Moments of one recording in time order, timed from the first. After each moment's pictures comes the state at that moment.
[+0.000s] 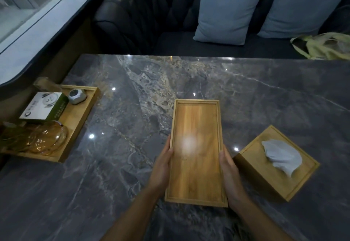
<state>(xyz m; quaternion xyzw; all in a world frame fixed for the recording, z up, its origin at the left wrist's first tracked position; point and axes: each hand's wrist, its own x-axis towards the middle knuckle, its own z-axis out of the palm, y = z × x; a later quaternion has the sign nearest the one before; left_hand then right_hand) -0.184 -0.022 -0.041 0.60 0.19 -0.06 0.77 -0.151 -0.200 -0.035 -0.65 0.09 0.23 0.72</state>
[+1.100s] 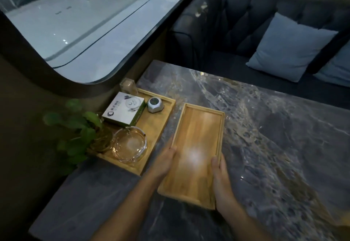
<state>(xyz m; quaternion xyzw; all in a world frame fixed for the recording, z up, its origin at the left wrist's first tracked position) -0.196 0.236 -0.017 0.71 0.26 -0.03 0.65 -0.164 0.077 -0.027 -0.70 0.05 0.21 0.68</state>
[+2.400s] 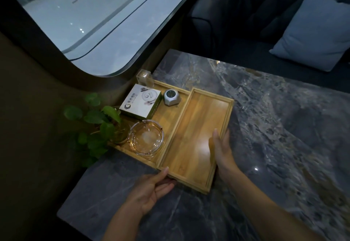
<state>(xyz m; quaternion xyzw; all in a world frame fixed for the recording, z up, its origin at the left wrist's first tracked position) -0.287 0.262 -0.010 0.32 0.52 -0.05 0.79 -0.125 0.136 -0.029 -0.73 0.01 0.24 0.64</state>
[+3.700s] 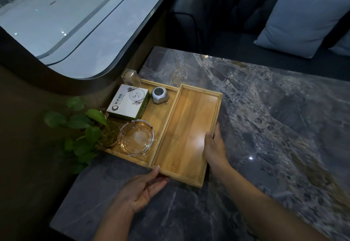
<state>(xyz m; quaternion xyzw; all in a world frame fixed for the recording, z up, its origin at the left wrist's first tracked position) -0.289 0.274 -0.010 0.27 0.50 -0.10 0.82 -0.131 0.132 -0.038 -0.75 0.03 0.22 0.62</state>
